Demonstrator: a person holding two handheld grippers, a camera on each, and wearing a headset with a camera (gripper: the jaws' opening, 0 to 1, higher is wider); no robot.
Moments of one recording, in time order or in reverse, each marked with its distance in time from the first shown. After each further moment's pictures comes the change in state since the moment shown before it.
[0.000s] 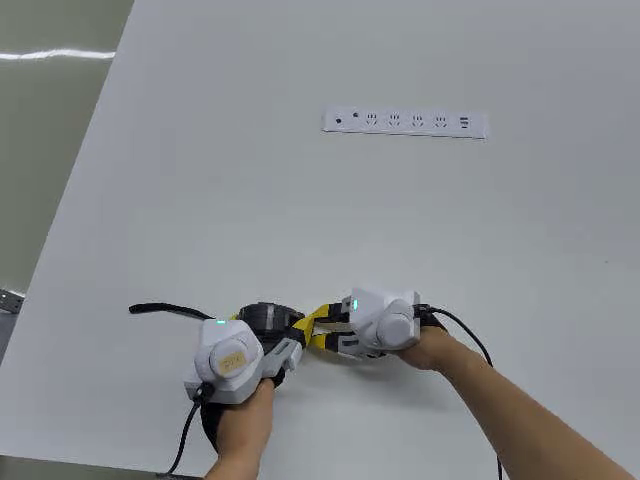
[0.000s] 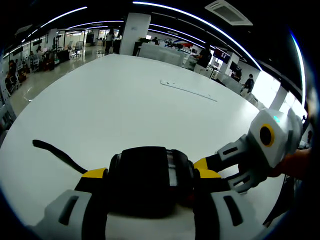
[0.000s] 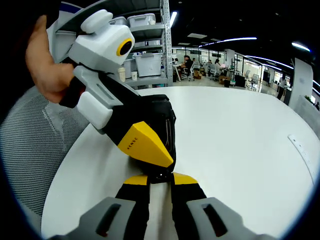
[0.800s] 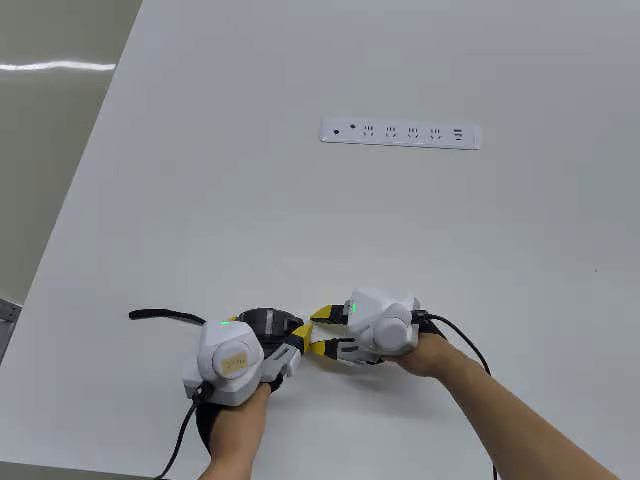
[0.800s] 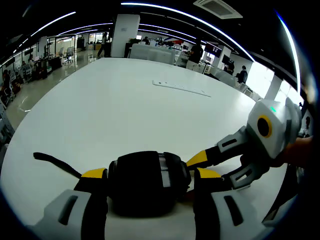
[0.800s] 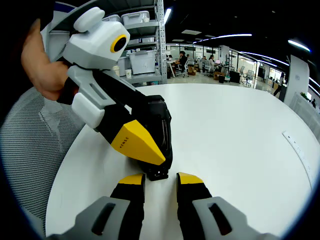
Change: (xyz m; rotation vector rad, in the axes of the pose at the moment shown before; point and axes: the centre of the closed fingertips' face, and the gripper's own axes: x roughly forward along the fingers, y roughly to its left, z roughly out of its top) left arm -0.006 -0.006 0.005 0.093 0.002 -0.032; right arm -0.008 -0.003 0.000 0.012 0.032 -0.046
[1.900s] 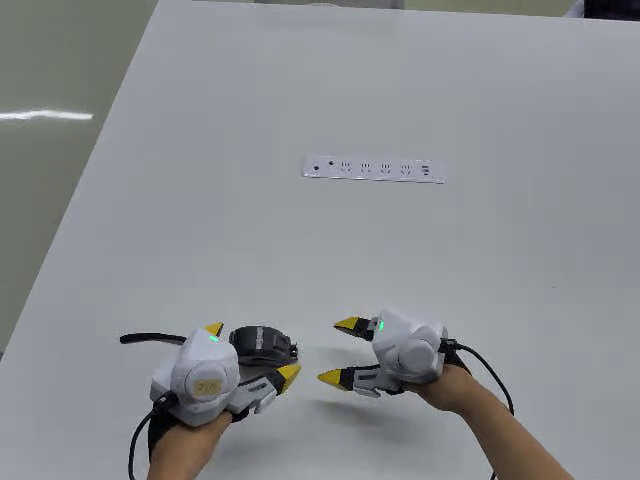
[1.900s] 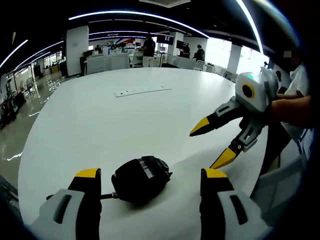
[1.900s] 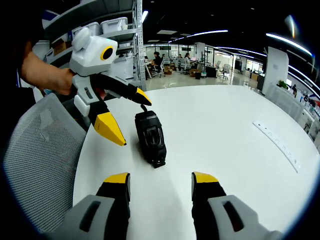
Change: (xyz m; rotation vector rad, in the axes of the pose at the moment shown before) left arm -0.047 -0.016 0.022 0.349 0.006 -0.257; right arm -0.077 0.011 0.012 0.136 -0.005 -0.195
